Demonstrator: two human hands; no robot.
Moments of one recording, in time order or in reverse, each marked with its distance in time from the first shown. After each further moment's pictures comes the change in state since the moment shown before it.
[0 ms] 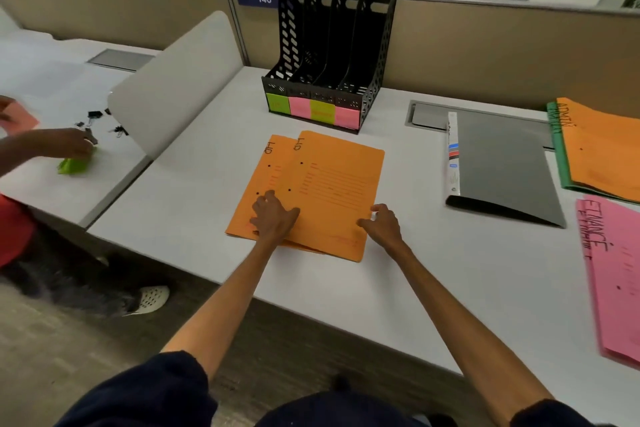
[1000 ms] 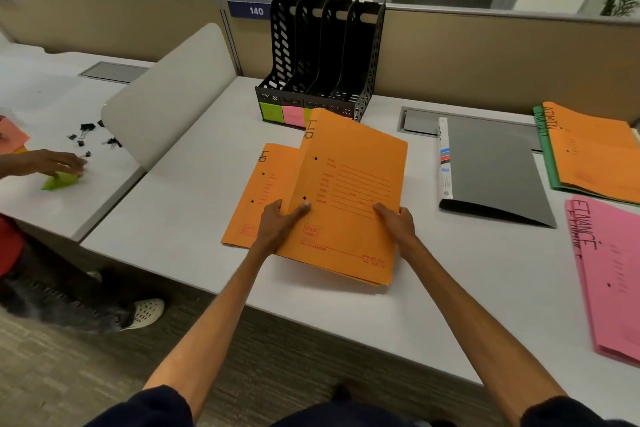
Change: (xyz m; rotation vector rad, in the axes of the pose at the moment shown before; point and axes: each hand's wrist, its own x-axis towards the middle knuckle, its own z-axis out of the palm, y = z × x) left_hand -0.012 0.002 -0.008 -0.576 -0.197 0.208; right_hand 0.008 0.010 -0.034 0.504 0.082 0.190
